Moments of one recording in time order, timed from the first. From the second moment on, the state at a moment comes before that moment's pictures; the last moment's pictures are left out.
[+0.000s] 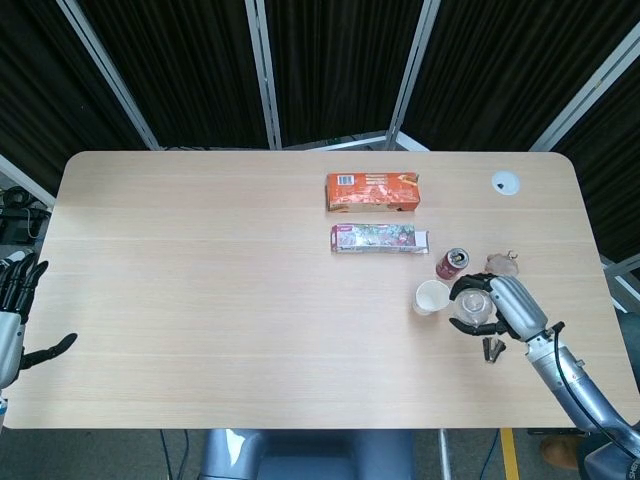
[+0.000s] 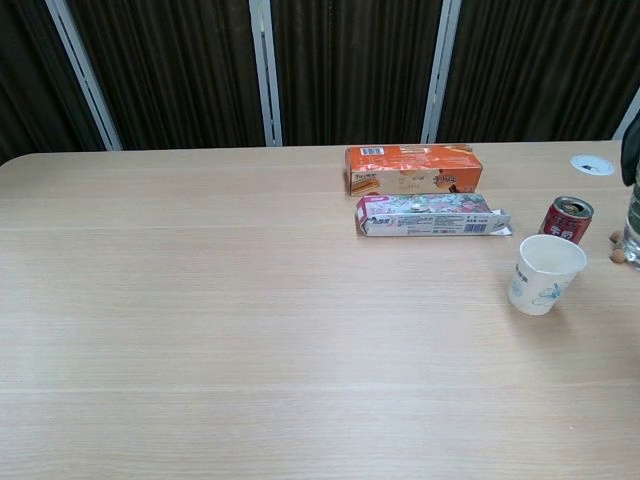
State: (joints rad) left arm -0.09 -1.12 -0.07 -1.67 1.55 1.59 0.04; right arm 0.49 -1.18 -0.02 -1.42 -1.58 1.25 0.66
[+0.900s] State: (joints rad) left arm -0.09 -1.11 -0.08 -1.67 1.53 1.57 0.05; right arm 0.48 -1.35 0.04 -1.16 -1.46 1.15 -0.06
